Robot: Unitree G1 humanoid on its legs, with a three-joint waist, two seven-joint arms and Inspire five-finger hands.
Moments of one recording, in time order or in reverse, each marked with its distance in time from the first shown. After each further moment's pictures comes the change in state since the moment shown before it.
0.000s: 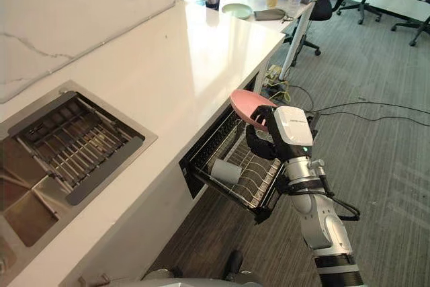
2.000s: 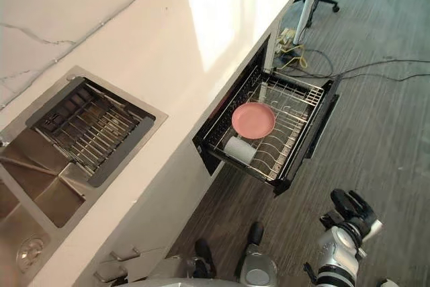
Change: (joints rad) left arm 0.001 -0.027 -0.106 -0.015 -0.059 0.012 -0.012; right arm 0.024 0.196 -0.560 0.520 1.134 0.161 -0.199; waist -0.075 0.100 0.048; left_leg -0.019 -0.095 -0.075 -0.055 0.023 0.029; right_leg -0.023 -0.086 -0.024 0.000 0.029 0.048
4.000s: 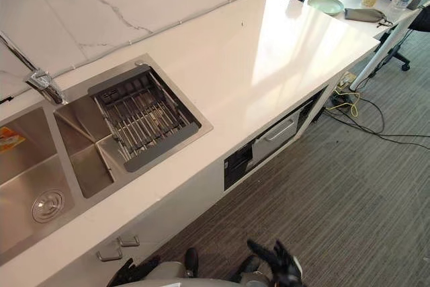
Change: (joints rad) left arm -0.023 0.016 0.087 0.004 -0.178 -0.028 -0.228; right arm 0.211 0.082 0.246 0.581 -0.147 -0.197 0.606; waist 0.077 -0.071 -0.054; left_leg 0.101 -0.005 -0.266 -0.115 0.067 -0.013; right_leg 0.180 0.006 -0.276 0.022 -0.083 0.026
